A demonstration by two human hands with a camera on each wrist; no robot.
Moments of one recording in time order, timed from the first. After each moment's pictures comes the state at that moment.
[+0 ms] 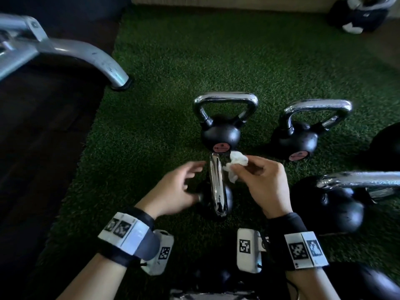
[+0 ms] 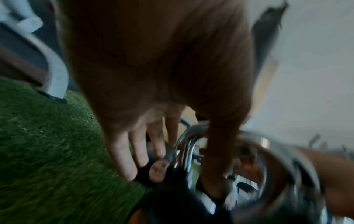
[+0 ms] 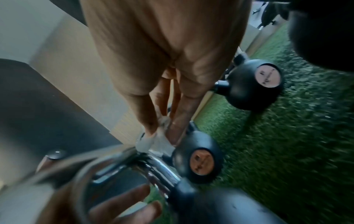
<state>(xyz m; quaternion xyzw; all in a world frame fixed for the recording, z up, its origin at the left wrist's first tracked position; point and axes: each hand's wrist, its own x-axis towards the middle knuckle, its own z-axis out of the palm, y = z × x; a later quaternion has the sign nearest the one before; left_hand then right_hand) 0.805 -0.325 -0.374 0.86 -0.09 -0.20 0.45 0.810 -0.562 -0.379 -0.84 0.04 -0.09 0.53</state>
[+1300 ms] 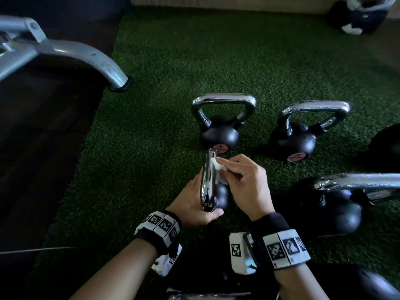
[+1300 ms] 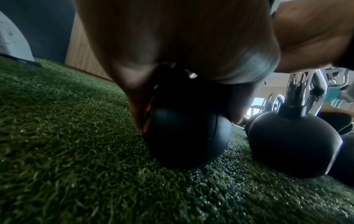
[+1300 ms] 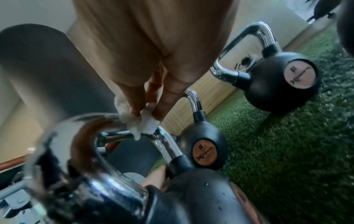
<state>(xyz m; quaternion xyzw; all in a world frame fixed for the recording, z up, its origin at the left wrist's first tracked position) 0.798 -0.369 -0.436 0.88 -0.16 -0.09 0.44 0.810 -0.539 -0.388 -0.84 -0.12 -0.16 0.50</state>
